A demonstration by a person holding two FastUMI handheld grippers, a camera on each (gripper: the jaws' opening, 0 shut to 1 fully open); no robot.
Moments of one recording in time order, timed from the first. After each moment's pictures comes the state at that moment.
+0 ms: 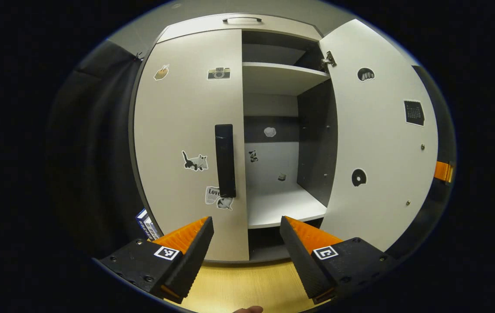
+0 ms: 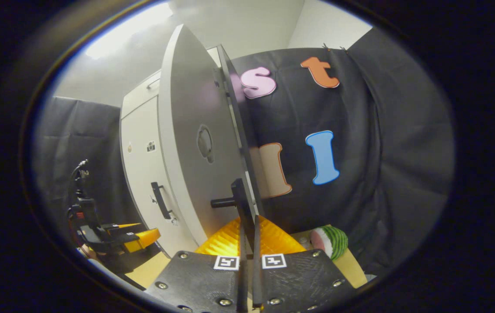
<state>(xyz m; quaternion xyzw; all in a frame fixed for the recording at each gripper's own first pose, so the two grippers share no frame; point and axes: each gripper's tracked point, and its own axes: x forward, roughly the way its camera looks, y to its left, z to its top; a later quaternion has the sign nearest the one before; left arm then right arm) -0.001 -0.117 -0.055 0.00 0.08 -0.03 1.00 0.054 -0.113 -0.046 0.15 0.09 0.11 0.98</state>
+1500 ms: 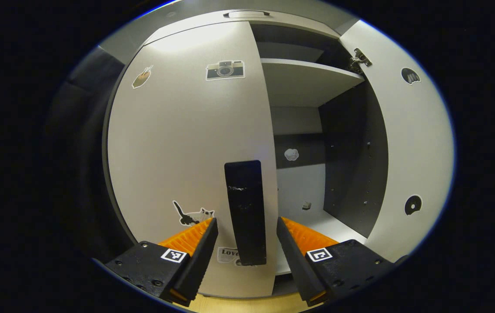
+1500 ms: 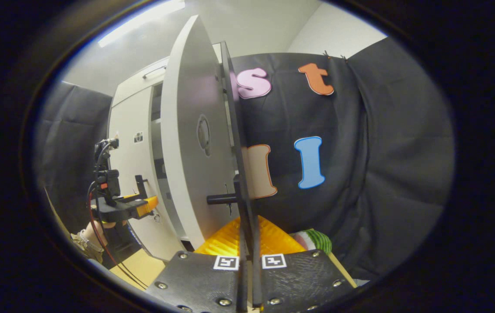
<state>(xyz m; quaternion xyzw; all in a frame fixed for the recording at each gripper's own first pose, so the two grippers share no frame) 0.125 -0.079 -0.015 0.03 0.01 0.00 1.00 0.061 -0.116 -0.060 0.09 0.09 0.06 0.99</state>
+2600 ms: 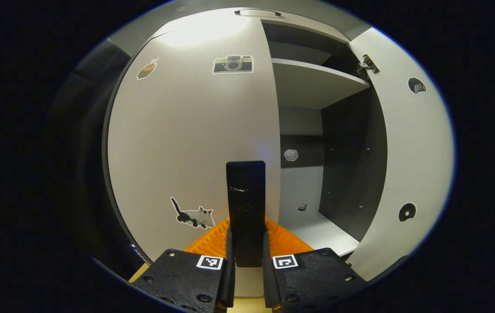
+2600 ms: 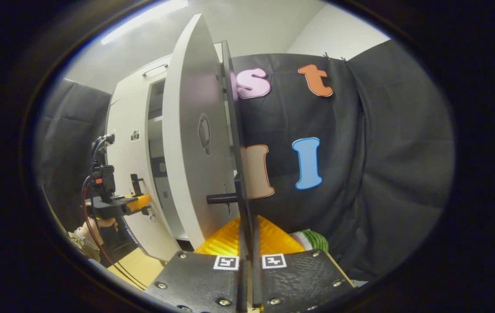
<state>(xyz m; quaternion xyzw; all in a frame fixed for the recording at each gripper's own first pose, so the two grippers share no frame) 0.118 -0.082 -0.018 0.00 0.02 -0.01 1.00 0.062 -0.119 -0.061 0.08 0.09 0.05 0.99</state>
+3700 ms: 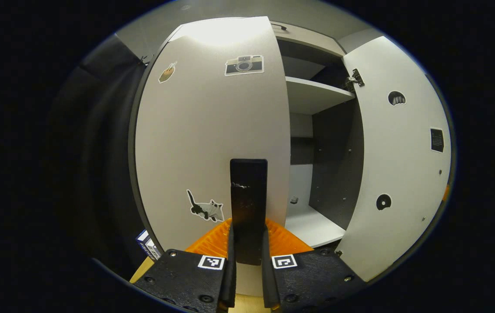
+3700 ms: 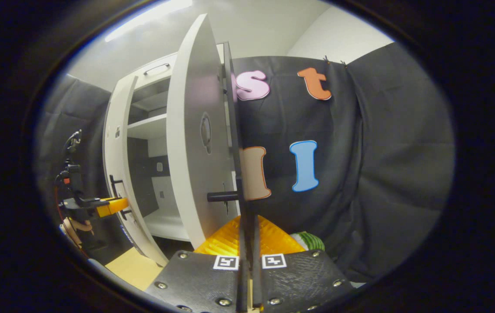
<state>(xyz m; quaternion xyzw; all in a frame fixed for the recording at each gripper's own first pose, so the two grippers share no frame) 0.050 -0.062 -0.019 -0.01 0.02 -0.04 1.00 0.064 -0.121 -0.061 0.07 0.08 0.04 0.99</state>
